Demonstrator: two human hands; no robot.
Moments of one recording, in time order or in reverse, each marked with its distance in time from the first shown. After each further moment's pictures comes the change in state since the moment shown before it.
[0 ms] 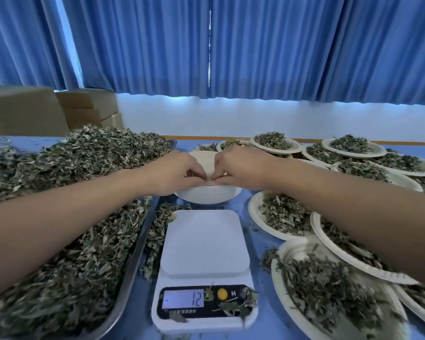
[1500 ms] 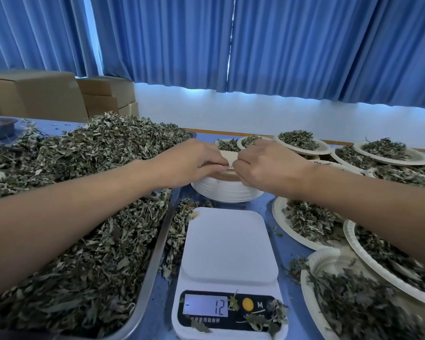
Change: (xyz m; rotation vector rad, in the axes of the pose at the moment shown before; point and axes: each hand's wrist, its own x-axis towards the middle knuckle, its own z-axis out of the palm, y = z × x) left_hand -0.014 -0.011 -0.006 0.021 0.152 0.184; right_hand 0.003 0.003 0.020 -0.584 0.483 -0.272
